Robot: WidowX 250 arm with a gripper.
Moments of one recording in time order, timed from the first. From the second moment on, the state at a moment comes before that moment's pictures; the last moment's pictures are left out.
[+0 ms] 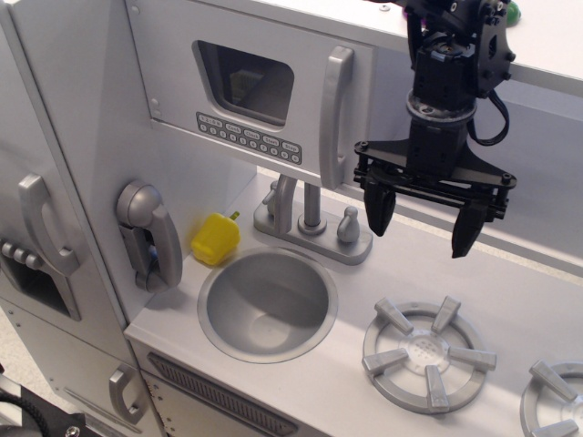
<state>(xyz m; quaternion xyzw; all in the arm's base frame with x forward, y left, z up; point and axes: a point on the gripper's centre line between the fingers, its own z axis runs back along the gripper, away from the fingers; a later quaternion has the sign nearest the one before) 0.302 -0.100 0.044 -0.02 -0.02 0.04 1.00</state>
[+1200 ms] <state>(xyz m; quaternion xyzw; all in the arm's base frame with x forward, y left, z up) 0.313 -0.023 0.094 -0.09 -0.07 -0.01 0.99</state>
